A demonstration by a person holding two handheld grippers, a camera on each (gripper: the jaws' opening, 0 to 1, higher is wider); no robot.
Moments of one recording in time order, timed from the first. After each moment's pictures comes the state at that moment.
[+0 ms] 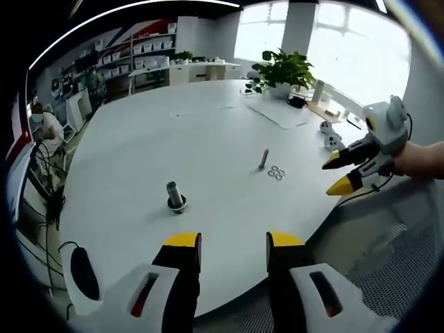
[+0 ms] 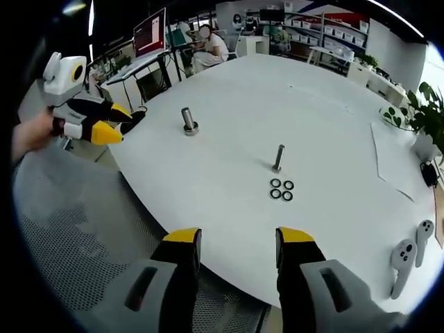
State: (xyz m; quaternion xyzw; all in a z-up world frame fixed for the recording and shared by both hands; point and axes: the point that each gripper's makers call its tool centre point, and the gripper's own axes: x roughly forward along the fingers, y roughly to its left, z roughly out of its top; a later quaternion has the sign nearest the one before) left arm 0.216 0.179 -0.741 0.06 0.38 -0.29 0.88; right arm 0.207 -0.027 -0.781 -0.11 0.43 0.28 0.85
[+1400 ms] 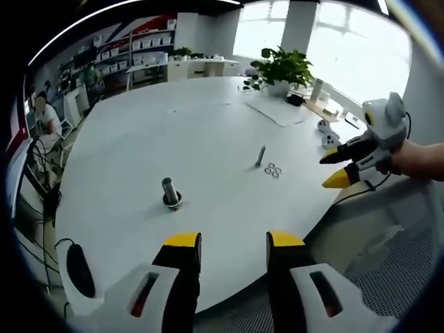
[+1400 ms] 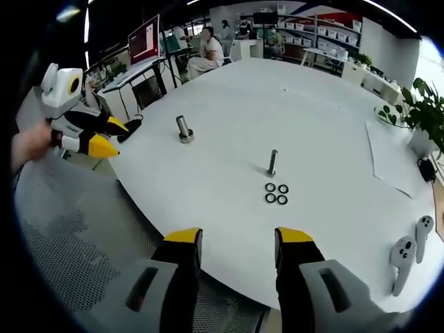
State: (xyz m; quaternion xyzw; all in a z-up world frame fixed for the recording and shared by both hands) left arm 0.212 0.176 -0.743 0.05 0.39 -0.30 0.87; right arm 0.214 -0.032 -0.774 -0.09 0.43 0.26 0.86
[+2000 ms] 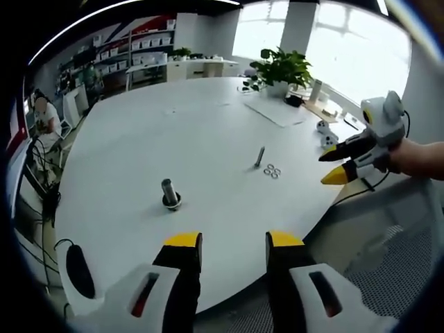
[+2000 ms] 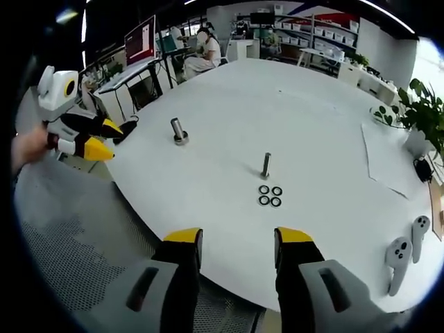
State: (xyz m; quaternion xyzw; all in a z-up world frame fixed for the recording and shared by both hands) left arm 0.213 0.176 -0.742 0.05 0.39 -0.30 0.87; right arm 0.221 -0.037 -0.770 -0.10 0.43 0.25 0.86
